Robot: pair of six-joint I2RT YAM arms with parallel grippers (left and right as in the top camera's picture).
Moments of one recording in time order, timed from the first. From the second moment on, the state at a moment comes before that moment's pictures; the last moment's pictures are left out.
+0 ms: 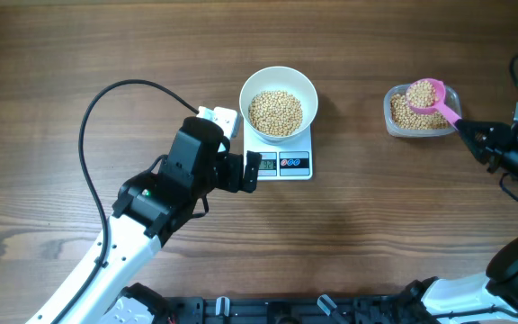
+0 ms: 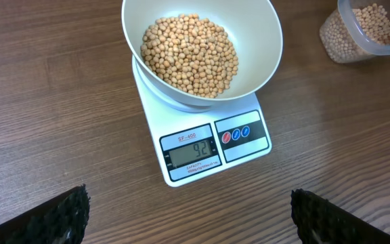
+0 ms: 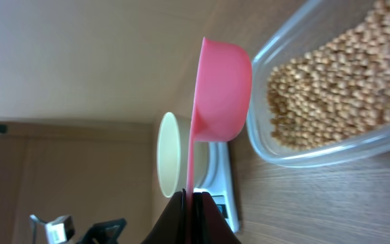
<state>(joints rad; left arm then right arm) -0.54 1.15 0.92 -0.59 0.03 -0.28 -0.76 1.70 1.11 -0.86 -1.28 -0.11</state>
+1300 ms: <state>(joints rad) -0.54 1.15 0.92 -0.59 0.03 -0.28 -0.05 1.70 1.10 -0.23 -1.25 0.53</state>
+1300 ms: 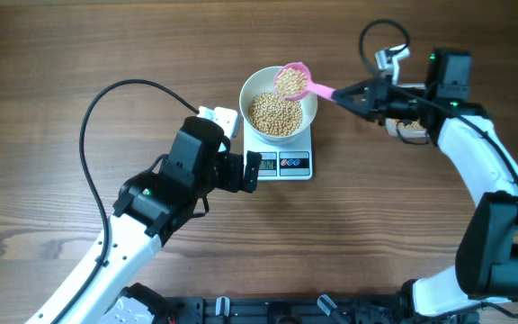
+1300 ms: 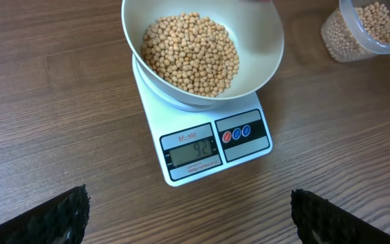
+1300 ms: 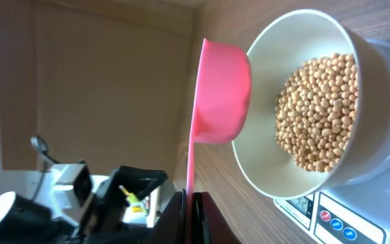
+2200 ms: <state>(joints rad) -0.54 1.15 0.92 -0.59 0.03 -0.28 0.12 1.58 1.10 -0.28 -0.77 0.36</state>
